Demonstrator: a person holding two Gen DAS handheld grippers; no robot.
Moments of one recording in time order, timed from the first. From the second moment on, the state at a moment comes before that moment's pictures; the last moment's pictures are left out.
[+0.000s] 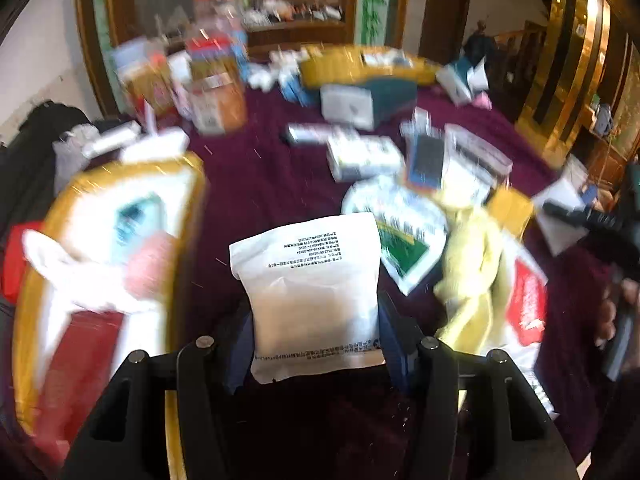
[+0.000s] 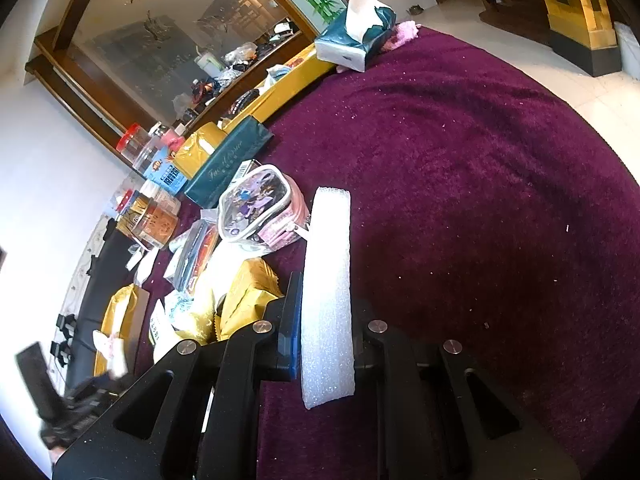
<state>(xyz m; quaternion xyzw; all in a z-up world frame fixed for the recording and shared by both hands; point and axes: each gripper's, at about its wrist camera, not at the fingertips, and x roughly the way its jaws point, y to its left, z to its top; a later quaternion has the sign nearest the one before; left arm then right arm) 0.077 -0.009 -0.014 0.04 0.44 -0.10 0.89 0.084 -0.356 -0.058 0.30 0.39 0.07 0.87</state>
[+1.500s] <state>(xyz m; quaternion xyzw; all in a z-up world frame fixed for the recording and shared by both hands) 0.020 0.218 0.025 -0.09 0.43 0.01 0.90 0.151 0.004 0.024 0.25 0.40 0.37 0.80</state>
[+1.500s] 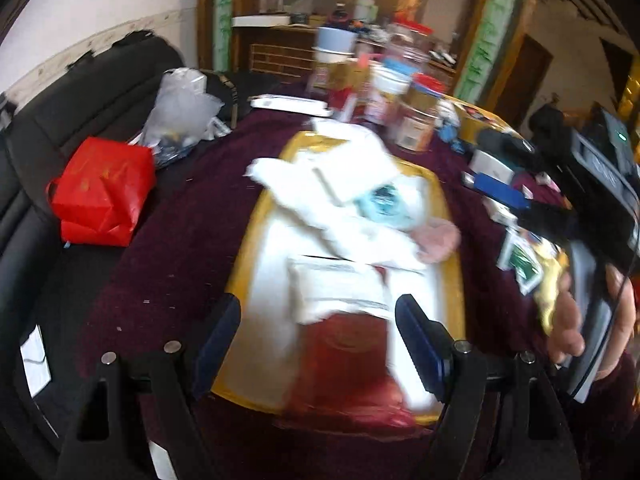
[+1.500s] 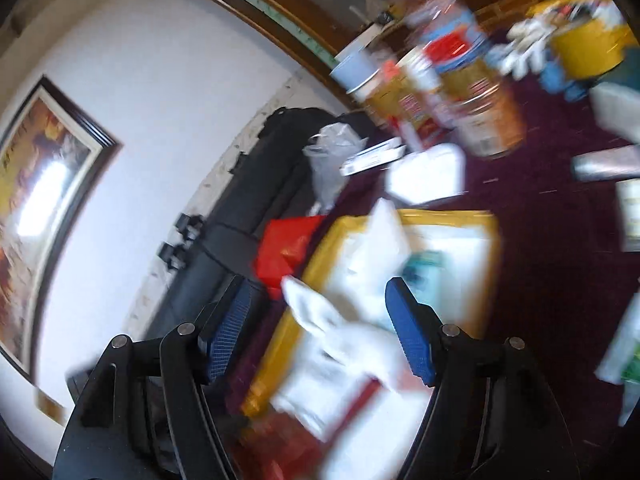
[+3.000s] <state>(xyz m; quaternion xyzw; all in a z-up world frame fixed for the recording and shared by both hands) -0.014 -0.061 -0.016 0.16 0.45 -0.22 0.85 0.010 -0.333 -0.063 0.51 0.26 0.21 0.79</state>
